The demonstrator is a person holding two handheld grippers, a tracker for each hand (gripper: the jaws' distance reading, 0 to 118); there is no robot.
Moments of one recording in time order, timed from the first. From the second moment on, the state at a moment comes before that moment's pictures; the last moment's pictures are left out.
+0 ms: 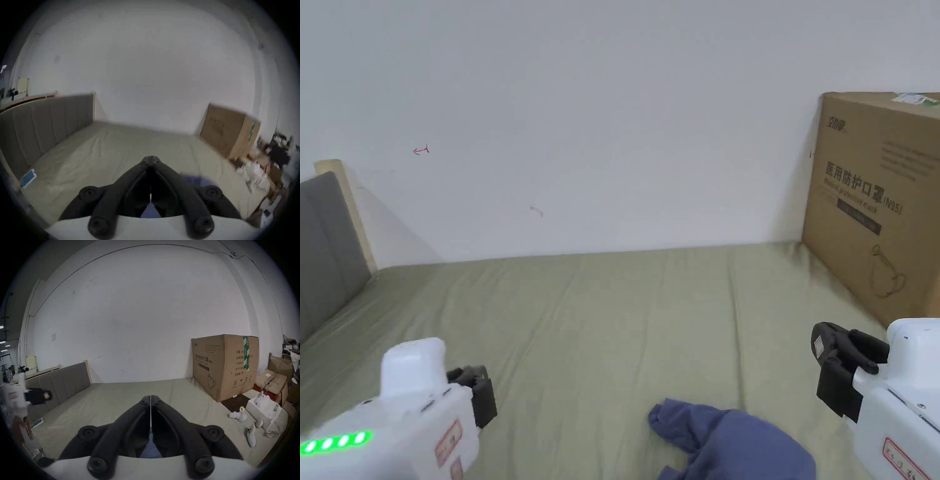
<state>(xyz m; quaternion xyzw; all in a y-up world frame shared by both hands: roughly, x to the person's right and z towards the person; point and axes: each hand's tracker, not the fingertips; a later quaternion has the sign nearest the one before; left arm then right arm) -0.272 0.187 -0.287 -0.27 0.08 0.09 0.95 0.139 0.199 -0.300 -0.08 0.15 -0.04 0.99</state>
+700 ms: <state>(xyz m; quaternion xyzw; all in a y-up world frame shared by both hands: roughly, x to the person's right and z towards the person) -0.314 -0.010 -0.373 -0.45 0.06 0.06 0.89 0.139 0.117 -0.392 -0.25 0.14 -0.03 0.96</state>
